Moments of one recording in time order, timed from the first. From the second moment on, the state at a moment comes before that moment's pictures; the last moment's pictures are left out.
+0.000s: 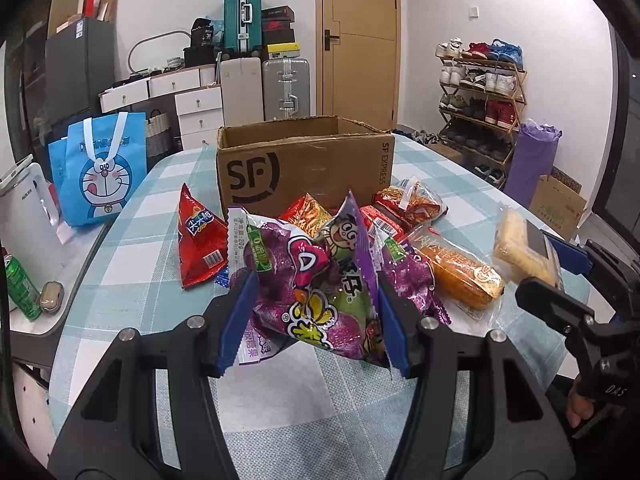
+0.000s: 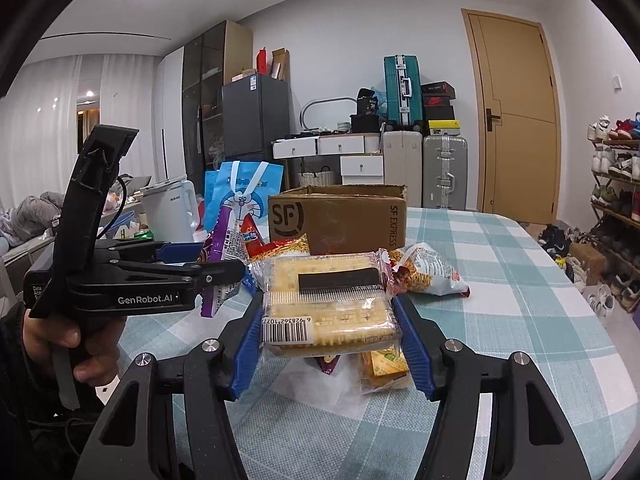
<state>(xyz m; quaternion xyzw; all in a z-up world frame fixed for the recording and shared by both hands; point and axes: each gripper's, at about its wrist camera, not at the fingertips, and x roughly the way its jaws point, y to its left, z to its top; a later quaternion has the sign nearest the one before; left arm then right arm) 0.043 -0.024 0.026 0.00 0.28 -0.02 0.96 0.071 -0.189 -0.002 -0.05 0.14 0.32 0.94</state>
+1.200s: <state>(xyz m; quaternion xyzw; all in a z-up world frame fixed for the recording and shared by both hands) 0.089 -0.001 0.065 -0.04 0.26 0.00 0.96 0.134 -0.178 0.051 -0.02 0.15 0.32 0.94</state>
